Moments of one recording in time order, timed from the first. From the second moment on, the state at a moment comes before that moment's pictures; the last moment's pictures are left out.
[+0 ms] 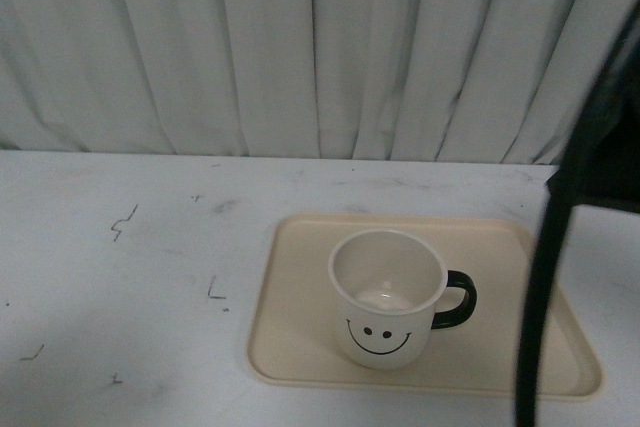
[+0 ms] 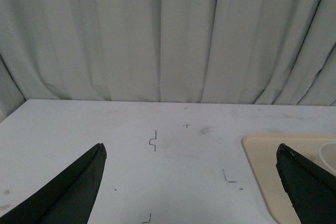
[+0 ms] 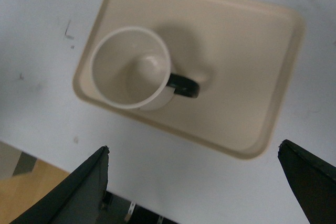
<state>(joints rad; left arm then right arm) 0.00 0.01 0.01 0.00 0.00 -0.01 0.22 1.39 0.94 -0.43 -0.19 0.01</state>
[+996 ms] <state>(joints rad) 0.00 0.01 0.01 0.00 0.00 -0.01 0.30 1.96 1.42 -0.58 -0.05 -0.05</state>
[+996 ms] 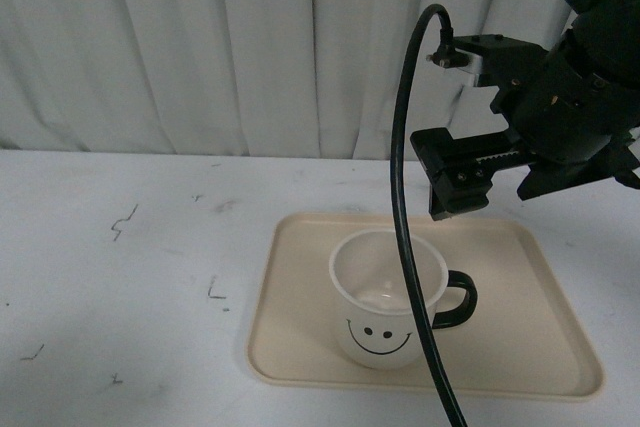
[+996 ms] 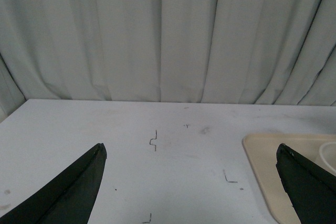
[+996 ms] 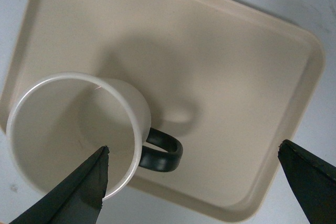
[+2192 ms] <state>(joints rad) 0.00 0.01 0.01 0.00 0.00 -0.01 0.34 2.10 1.50 -0.57 -0.11 -0.19</state>
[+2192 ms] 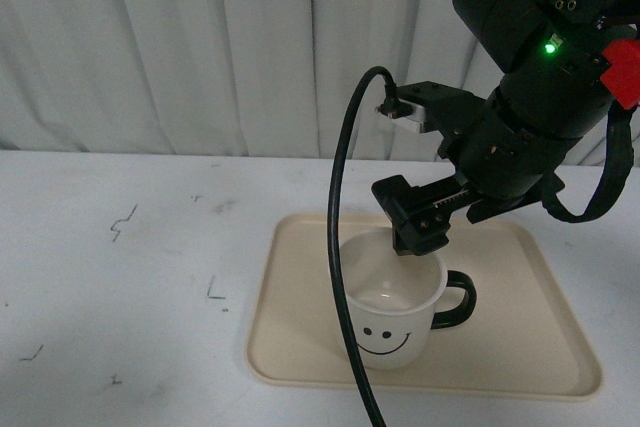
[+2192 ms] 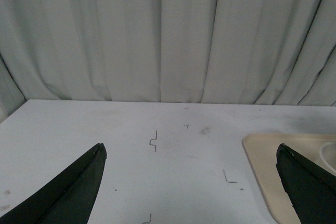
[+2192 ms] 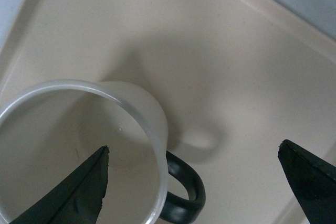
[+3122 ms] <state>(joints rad) 0.00 0.01 0.01 0.00 0.00 -0.01 0.37 2.12 1.48 -0.54 -0.09 -0.20</state>
